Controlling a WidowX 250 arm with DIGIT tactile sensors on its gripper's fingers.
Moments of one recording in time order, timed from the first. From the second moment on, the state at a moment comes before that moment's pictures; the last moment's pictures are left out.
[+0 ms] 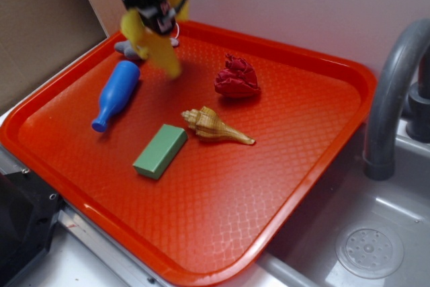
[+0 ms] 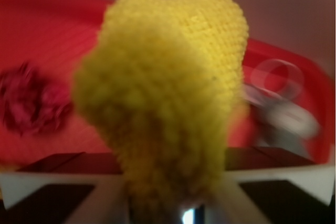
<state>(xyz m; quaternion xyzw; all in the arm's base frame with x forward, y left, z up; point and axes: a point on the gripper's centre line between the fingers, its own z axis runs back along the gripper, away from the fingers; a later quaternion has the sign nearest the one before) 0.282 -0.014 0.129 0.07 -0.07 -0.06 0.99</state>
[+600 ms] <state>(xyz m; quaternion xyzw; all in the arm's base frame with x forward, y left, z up) 0.239 -0.042 0.205 0.09 -0.03 0.00 1.00</state>
